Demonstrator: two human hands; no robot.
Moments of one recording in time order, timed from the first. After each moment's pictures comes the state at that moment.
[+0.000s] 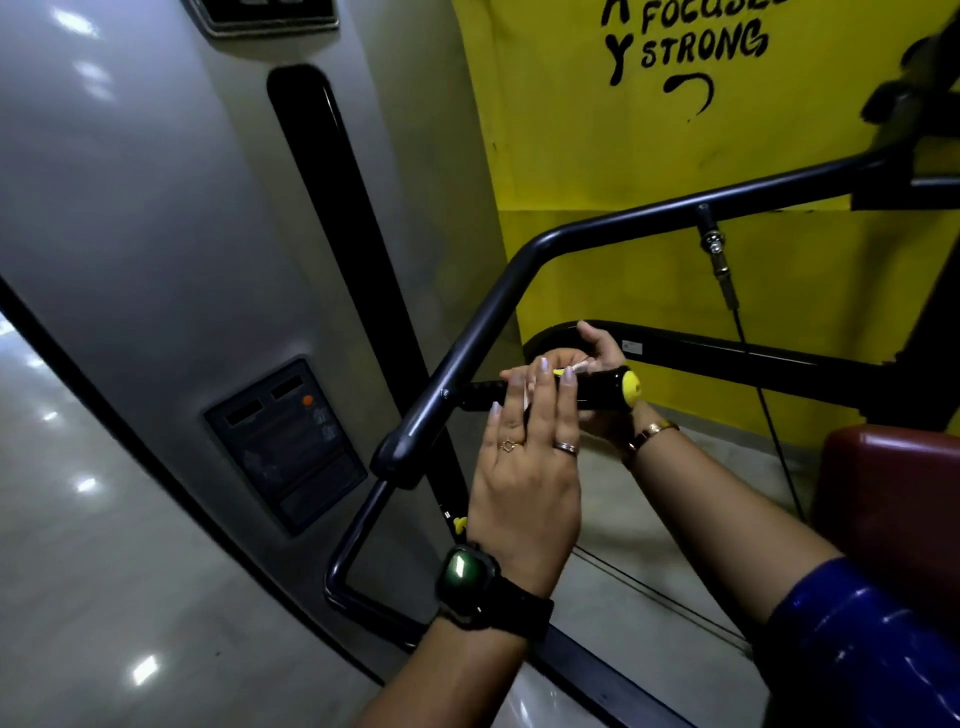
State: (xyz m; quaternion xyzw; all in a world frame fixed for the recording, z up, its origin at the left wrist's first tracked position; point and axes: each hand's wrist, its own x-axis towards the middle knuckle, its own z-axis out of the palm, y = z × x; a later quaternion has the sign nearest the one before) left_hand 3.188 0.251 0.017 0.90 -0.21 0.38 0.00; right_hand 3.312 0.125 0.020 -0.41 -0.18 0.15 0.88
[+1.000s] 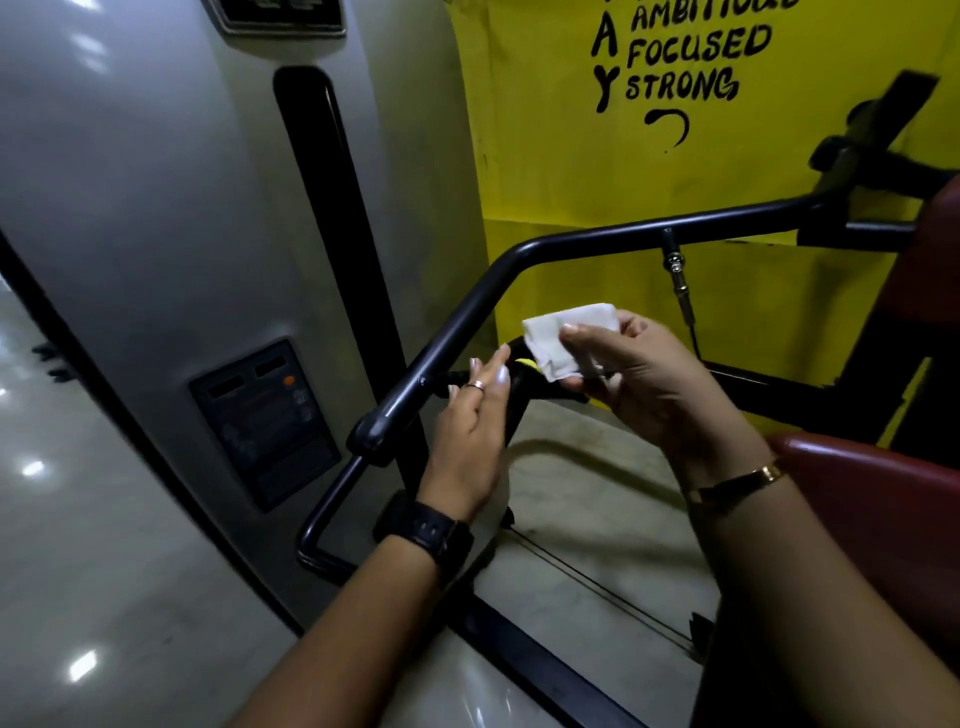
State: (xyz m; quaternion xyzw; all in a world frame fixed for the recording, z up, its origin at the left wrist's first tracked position) left_hand 3.179 0.259 0.065 0.78 -0.17 0.10 0.59; right_hand 3.175 0.096 0.110 -0.56 -0.10 -0.04 0.82
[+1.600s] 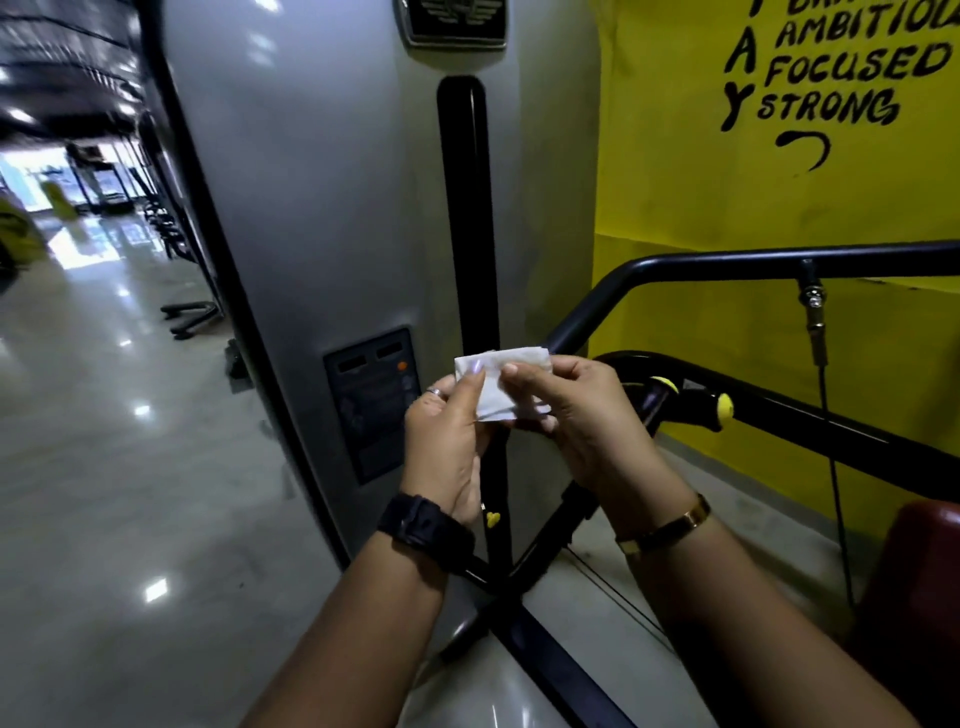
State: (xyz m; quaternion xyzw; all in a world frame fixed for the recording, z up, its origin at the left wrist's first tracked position) left_hand 3.153 0.354 0.101 0.51 0.04 0.13 0.85; right_hand 3.176 0.250 0.109 -0.56 -0.08 0.02 0.82
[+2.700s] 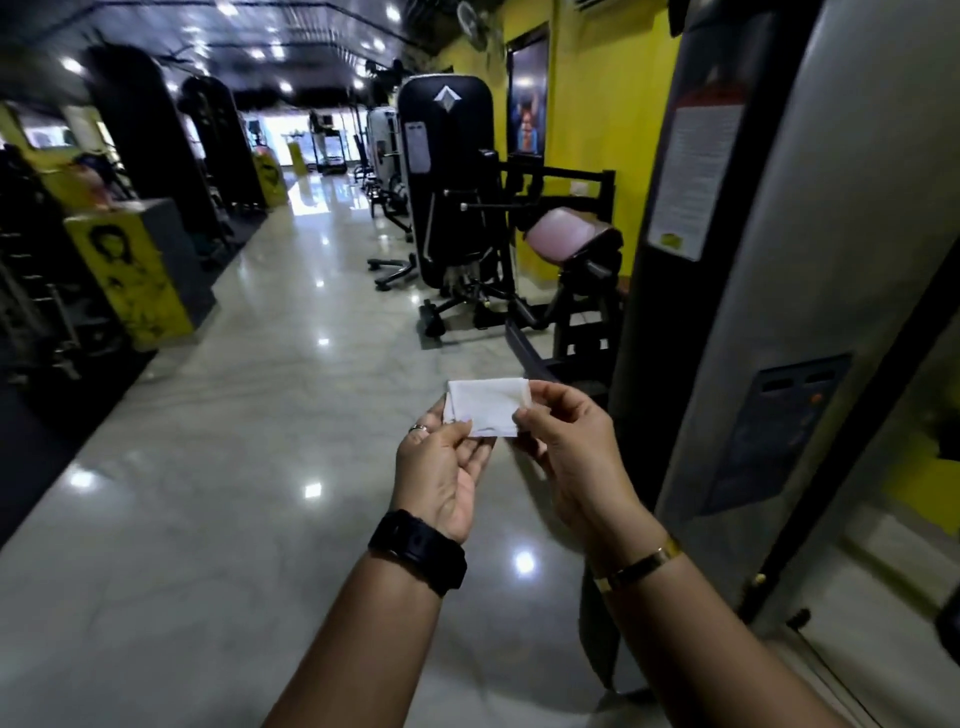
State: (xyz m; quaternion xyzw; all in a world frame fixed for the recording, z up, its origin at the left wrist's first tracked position) left_hand 3.097 0.802 0.081 0.34 0.22 0.24 0.88; right_hand 3.151 0.712 0.078 -0.53 -0.08 0.15 0.83
